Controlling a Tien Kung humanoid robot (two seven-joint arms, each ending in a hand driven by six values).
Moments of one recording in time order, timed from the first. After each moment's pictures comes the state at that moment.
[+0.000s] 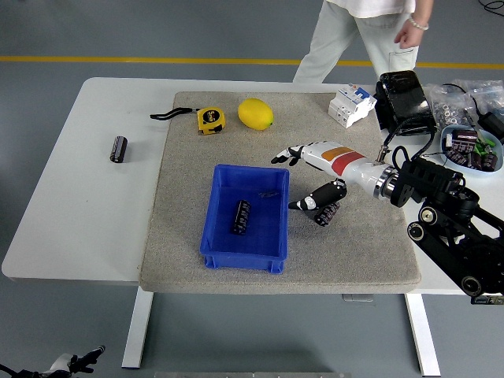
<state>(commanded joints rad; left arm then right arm) -0.20 0.05 -1.01 -0.18 1.19 0.13 0.09 0.59 -0.24 0.89 1.14 -1.97 0.13 0.22</state>
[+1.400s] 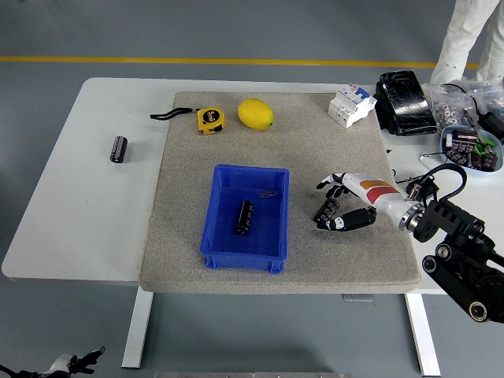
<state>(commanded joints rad) -0.20 0.05 -1.05 -0.18 1.24 0.12 0.09 0.49 -0.26 0.82 0.99 -1.88 -0.06 0.21</state>
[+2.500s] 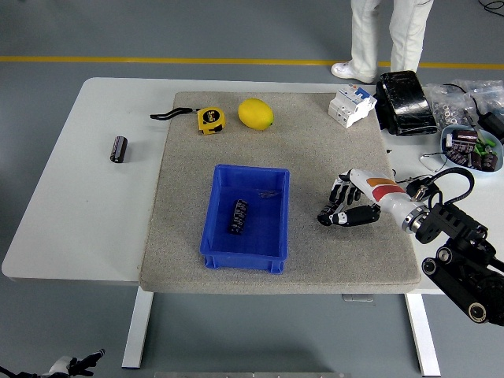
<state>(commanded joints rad) -0.19 0.05 -1.05 -0.18 1.24 0.11 0.09 0.48 -0.26 0.82 0.98 -1.85 -0.15 0.20</state>
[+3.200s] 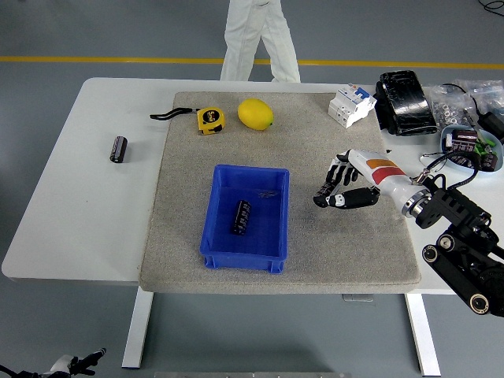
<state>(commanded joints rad) -0.20 0.04 -1.06 -0.18 1.25 0.11 0.09 0.51 -0.25 0.90 1.10 -1.89 -0.14 0.19</state>
